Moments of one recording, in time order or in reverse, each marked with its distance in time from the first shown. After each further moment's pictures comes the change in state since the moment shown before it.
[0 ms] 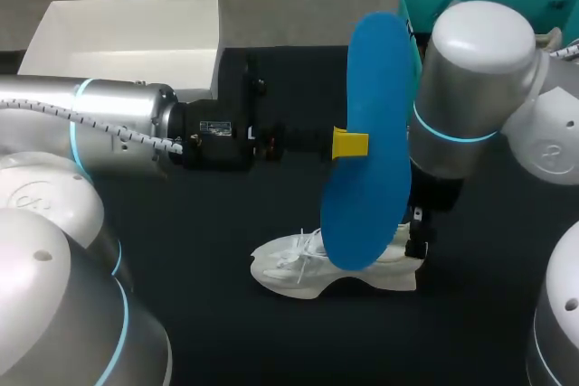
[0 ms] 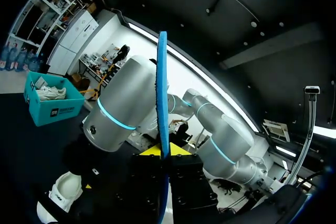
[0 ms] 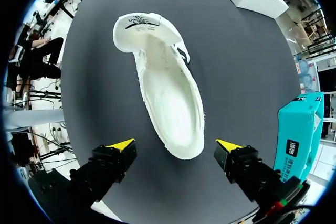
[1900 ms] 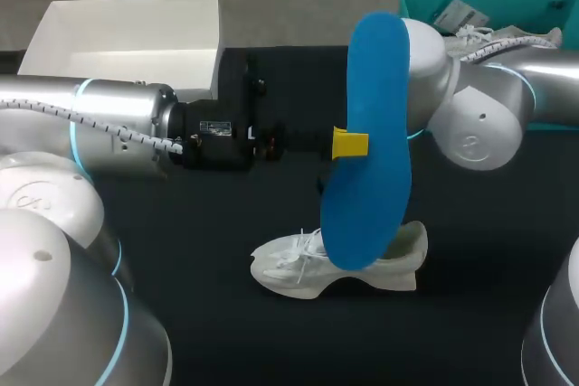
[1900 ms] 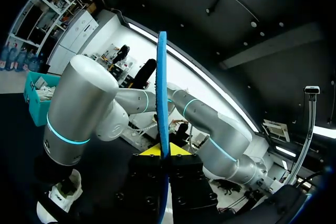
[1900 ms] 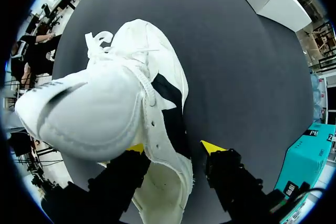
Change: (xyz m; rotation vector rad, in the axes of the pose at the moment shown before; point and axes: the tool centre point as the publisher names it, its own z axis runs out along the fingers) left arm 0.000 0.000 0.000 0.000 0.000 0.000; right arm -0.021 0.078 0.063 -0.012 0.059 -0.087
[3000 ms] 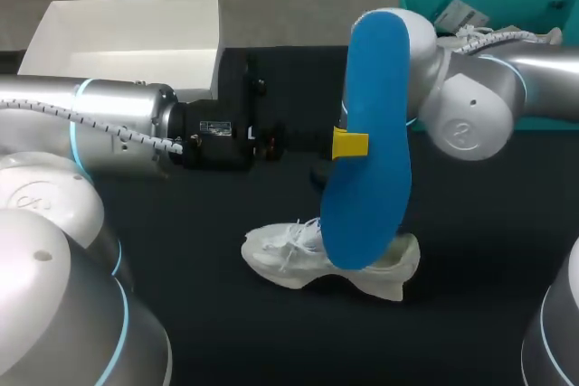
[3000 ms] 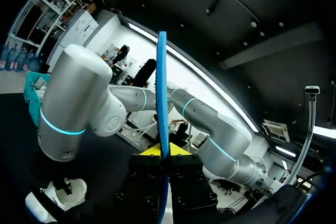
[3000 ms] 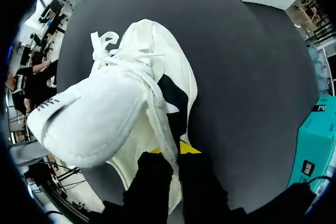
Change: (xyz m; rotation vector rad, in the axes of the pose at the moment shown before) left arm 0.000 0.000 0.000 0.000 0.000 0.000; right arm 0.012 0.013 -0.014 0.005 0.078 0.224
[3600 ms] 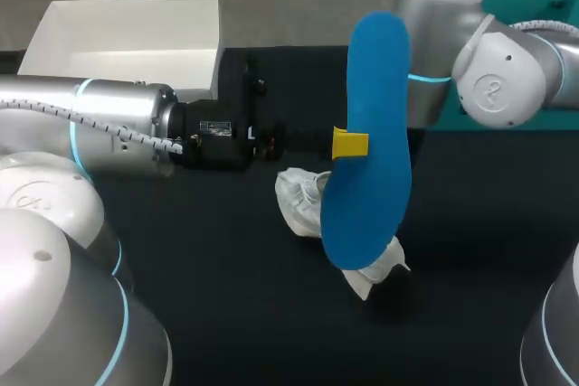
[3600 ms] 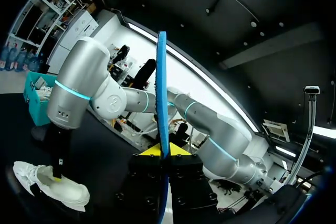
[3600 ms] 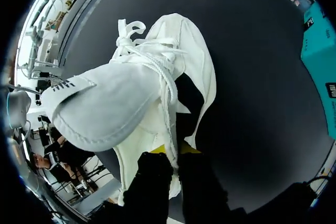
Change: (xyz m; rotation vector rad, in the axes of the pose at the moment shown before) left arm 0.000 0.000 0.000 0.000 0.000 0.000; right arm -0.002 -0.010 -0.032 -0.026 0.220 0.545
